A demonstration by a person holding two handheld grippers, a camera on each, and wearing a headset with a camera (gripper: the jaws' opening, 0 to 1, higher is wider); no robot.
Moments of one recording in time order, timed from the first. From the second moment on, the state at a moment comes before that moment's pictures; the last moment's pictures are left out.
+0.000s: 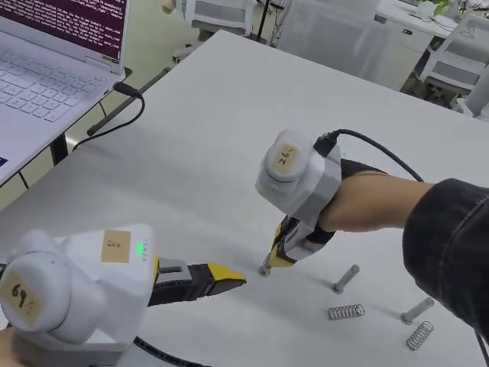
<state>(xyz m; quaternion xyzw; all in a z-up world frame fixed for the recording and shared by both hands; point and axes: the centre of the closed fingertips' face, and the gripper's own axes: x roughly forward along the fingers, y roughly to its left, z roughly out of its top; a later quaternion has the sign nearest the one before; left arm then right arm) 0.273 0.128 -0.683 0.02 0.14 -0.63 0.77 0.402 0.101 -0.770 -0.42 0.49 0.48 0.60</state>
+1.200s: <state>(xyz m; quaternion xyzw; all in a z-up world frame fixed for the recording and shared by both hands) 0.278 0.123 -0.683 0.02 0.14 -0.63 0.77 0.400 0.084 -0.762 -0.41 0.48 0.47 0.62</state>
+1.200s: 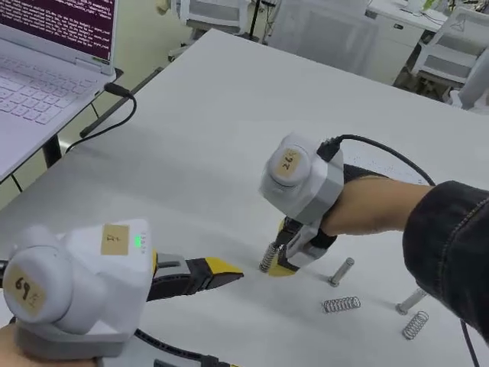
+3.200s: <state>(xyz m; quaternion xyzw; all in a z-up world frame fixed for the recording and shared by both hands) 0.285 0.096 -0.634 0.05 0.13 -0.57 0.81 0.301 -0.041 -0.614 -0.14 0.24 0.37 0.89</state>
